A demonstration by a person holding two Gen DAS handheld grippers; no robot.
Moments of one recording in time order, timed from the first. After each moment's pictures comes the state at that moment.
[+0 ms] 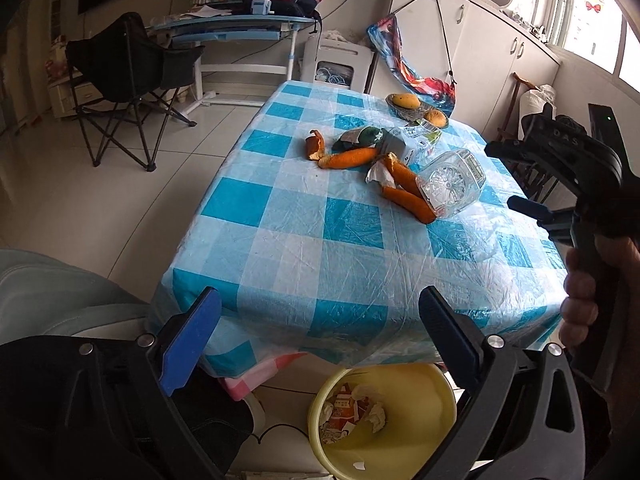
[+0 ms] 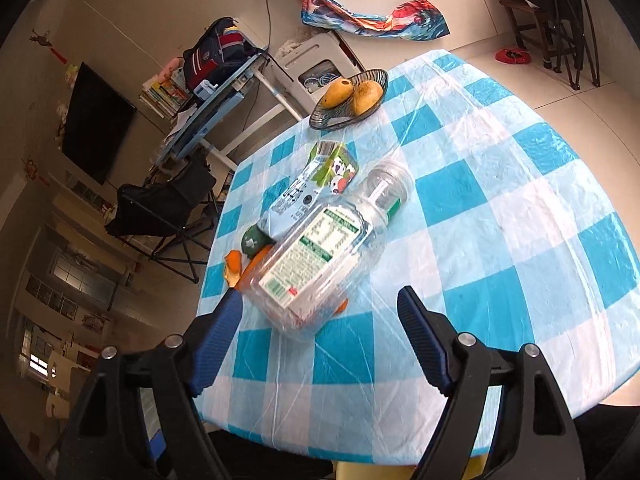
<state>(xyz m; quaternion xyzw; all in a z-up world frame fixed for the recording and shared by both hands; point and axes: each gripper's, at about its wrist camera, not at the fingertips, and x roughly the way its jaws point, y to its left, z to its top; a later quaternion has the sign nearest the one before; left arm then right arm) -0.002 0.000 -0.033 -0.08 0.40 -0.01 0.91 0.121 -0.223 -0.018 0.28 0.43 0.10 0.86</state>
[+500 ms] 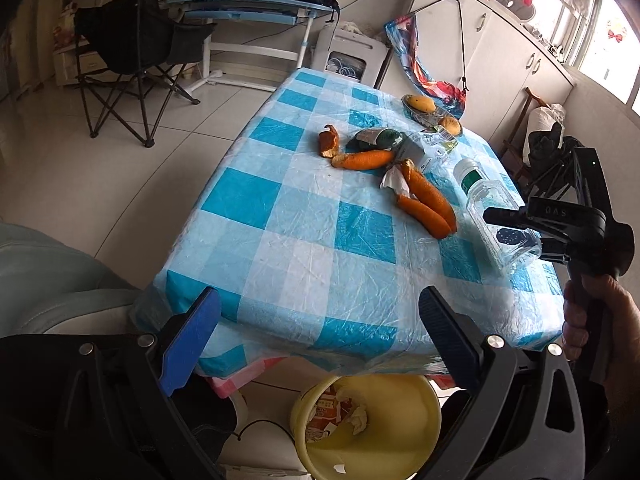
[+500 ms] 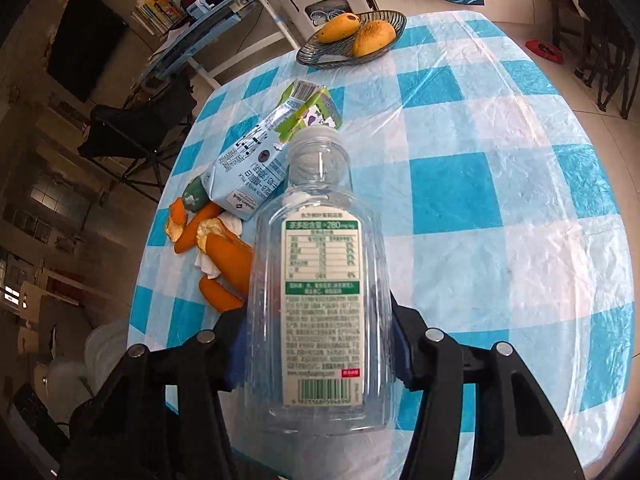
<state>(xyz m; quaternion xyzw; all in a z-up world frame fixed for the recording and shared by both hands) 0.026 0.013 -0.043 -0.13 0.42 0.00 0.90 0.129 -0.243 -0.047 0.16 0.52 0.16 0.82</state>
